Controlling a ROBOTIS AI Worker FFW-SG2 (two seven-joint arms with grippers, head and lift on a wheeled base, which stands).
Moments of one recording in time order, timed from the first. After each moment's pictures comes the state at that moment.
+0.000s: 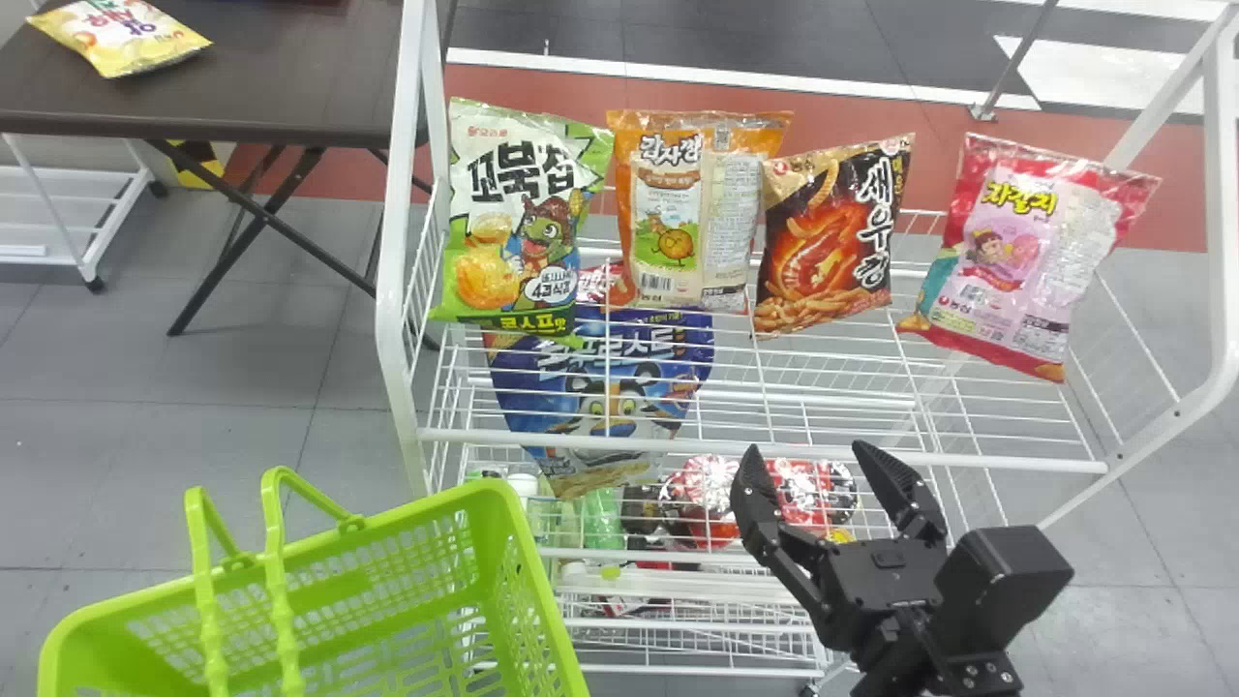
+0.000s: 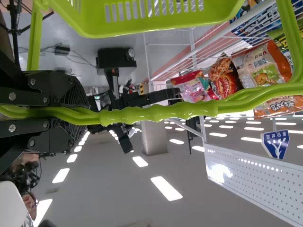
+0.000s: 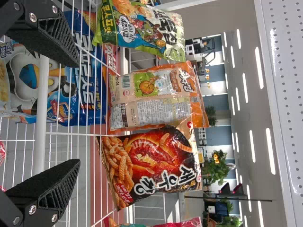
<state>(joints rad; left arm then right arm) 0.66 0.00 0.46 -2.28 0.28 1.55 -1.57 0.68 0.00 0.02 -2.06 -0.06 -0.02 0.11</state>
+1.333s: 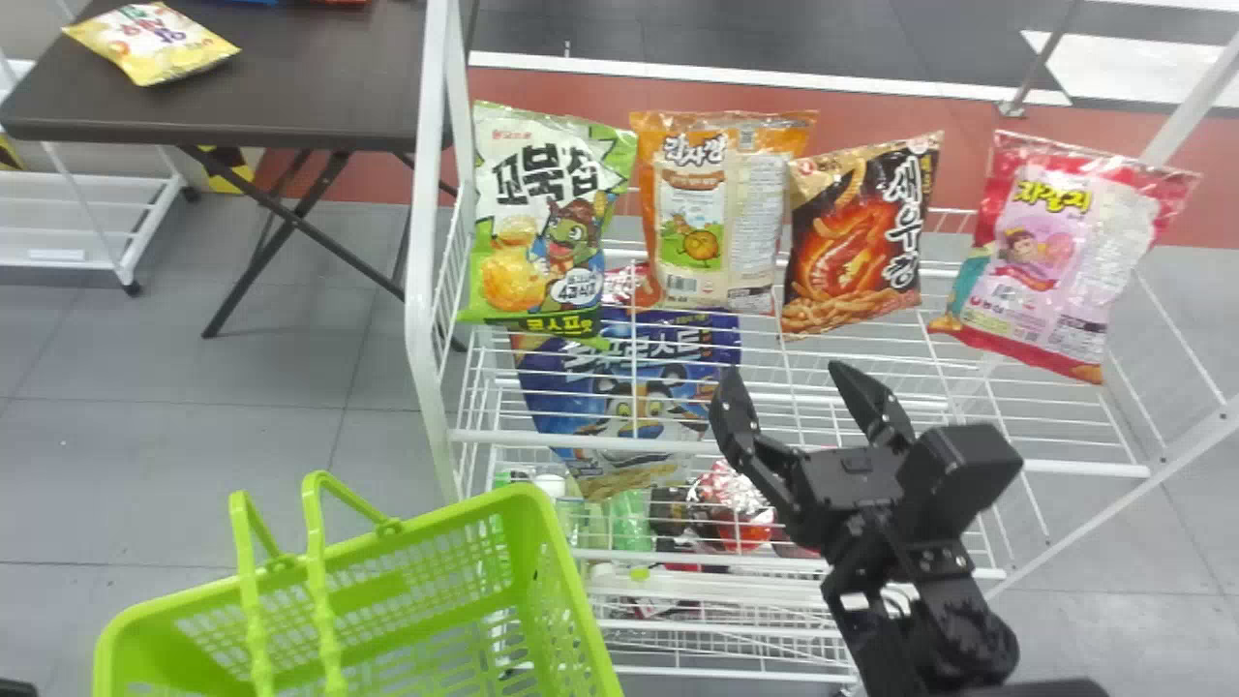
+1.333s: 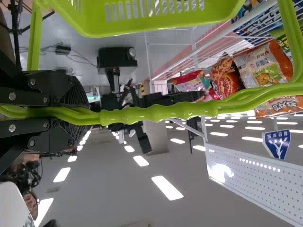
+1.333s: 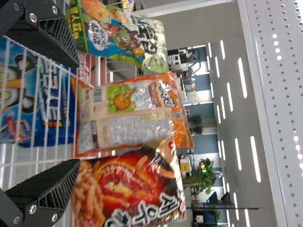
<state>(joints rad) 0.67 0.00 0.46 -2.28 0.28 1.54 -1.57 0.44 0.00 0.09 -1.92 -0.07 0.02 0.09</state>
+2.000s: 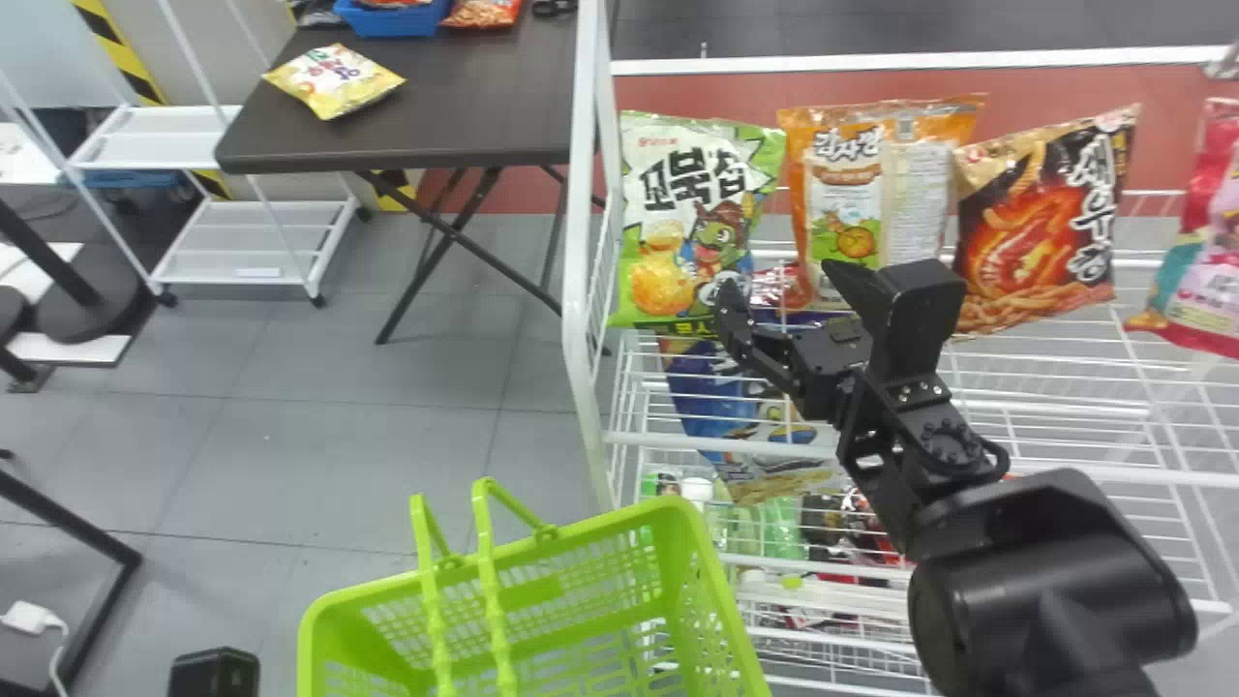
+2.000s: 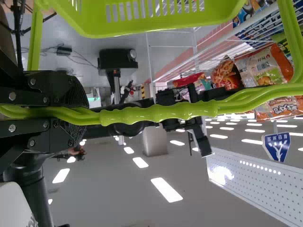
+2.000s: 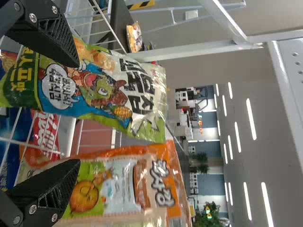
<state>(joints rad) 0.69 0.00 0.46 -2.29 0.28 1.53 -1.57 -0.01 0.00 0.30 -1.52 -0.07 0.09 0.05</state>
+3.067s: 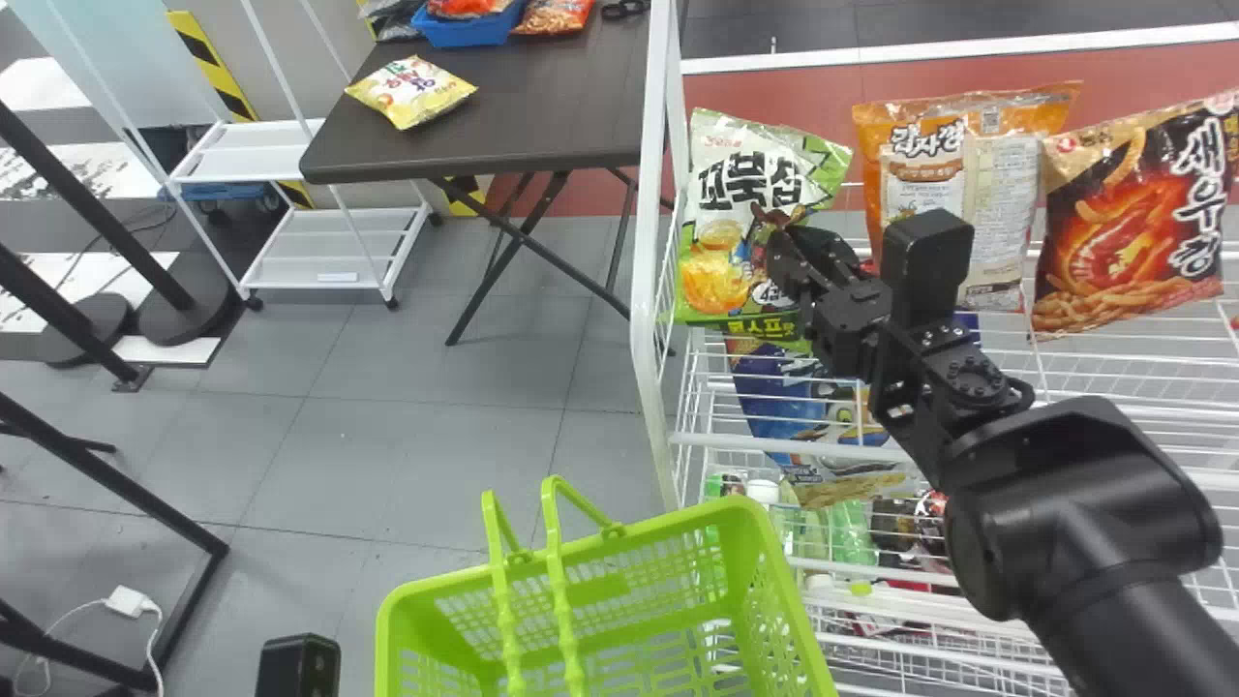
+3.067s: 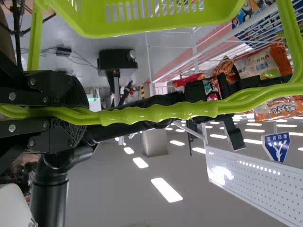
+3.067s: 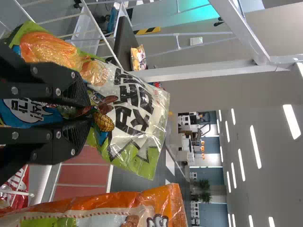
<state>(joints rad) 0.68 0.00 0.46 -2.27 0.28 1.52 -1.57 -0.20 0.00 0.37 -1.26 -0.13 -0.01 0.11</state>
